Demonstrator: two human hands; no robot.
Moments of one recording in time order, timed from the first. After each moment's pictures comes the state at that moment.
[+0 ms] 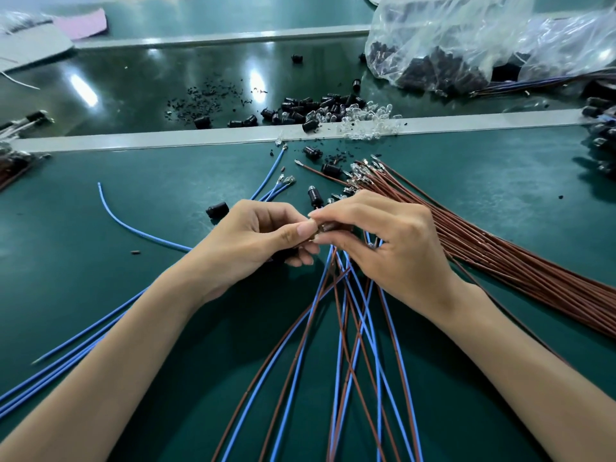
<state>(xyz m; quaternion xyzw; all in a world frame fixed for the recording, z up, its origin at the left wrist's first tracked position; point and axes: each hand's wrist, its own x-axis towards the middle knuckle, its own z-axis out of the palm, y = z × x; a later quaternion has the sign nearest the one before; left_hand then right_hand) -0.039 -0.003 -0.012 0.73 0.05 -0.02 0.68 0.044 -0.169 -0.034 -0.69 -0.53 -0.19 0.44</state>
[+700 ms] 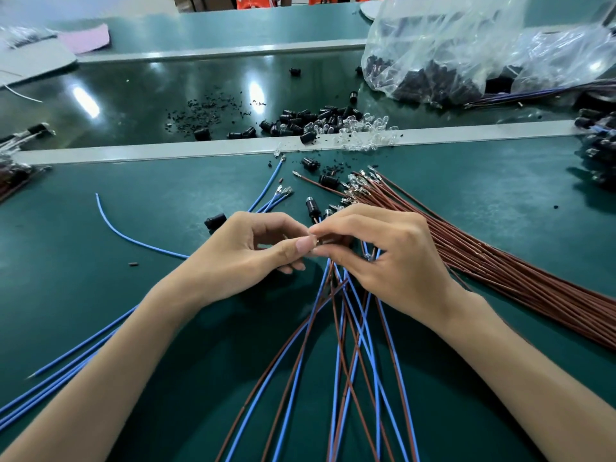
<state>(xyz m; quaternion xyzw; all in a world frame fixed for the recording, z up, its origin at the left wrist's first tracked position) -0.040 0.004 -0.011 0.81 0.01 0.01 0.58 0.046 -0.171 -0.030 -0.69 -0.54 -0.16 0.45</state>
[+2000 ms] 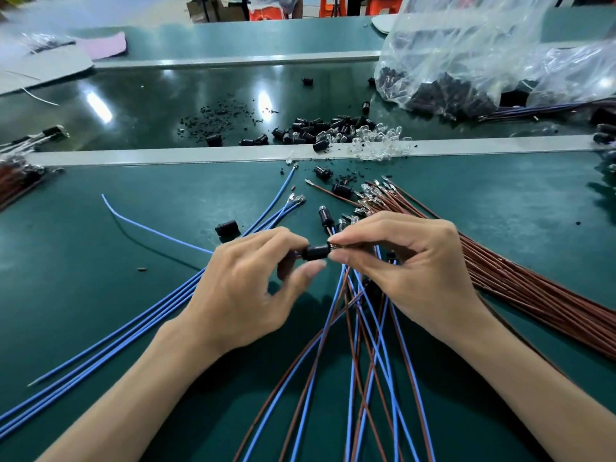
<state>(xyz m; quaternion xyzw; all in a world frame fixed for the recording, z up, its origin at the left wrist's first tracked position) -0.052 0.001 -0.034 0.92 -0.10 0.30 0.23 0.041 -0.173 -0.027 -0.68 -0.47 -0.07 0.56</state>
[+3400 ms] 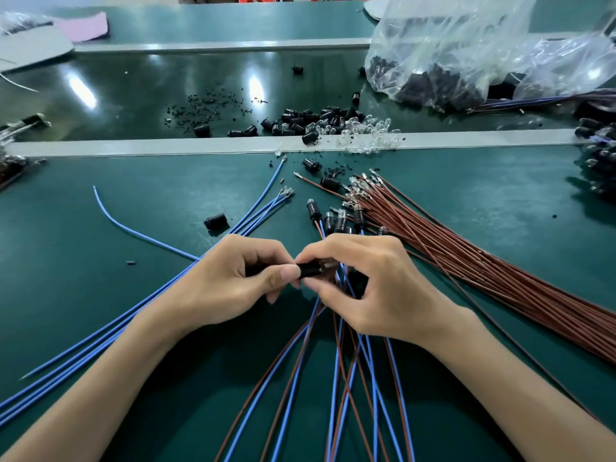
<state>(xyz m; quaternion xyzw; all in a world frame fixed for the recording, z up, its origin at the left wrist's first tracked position) -0.054 0.010 -0.021 0.85 -0.06 0.02 0.53 0.034 -0.171 -0.030 -0.70 -0.57 -0.04 0.43</state>
